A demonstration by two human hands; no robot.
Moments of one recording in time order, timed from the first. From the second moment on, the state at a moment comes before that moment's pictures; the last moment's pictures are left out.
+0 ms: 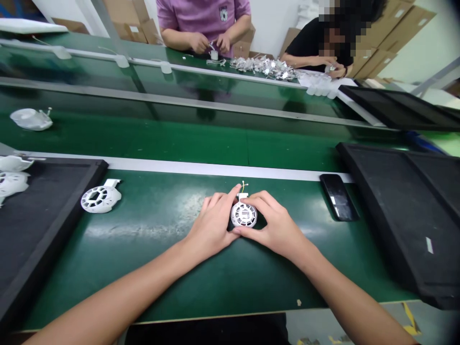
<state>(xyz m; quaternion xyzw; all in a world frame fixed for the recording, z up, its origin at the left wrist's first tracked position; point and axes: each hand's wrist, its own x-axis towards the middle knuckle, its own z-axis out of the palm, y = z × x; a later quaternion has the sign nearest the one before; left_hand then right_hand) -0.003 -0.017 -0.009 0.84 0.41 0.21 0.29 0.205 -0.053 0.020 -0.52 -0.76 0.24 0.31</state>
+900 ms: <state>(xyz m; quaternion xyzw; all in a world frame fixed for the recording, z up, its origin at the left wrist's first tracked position) -0.006 -0.009 0.017 0.70 0.45 0.29 0.47 0.207 -0.049 0.016 -0.53 -0.78 0.21 0.25</state>
